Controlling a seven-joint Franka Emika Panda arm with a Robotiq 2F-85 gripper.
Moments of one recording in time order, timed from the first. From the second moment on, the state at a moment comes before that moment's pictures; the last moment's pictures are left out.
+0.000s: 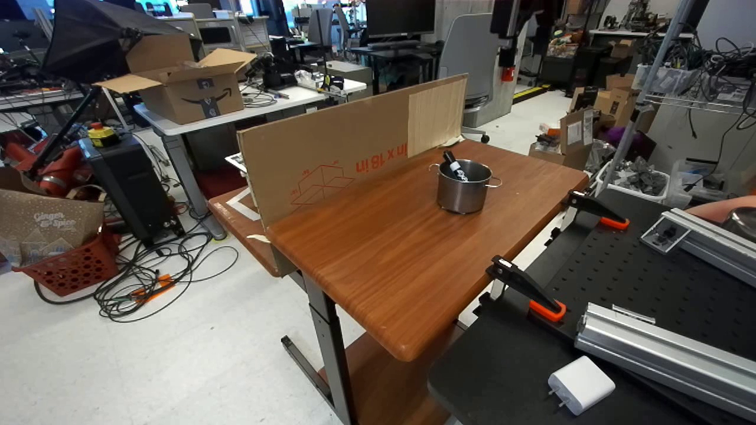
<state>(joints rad) -0.05 -0.17 0.01 -2.43 -0.13 2.29 0.05</state>
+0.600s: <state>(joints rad) -0.02 -0.01 0.01 -2.46 0.03 2.53 0.06</state>
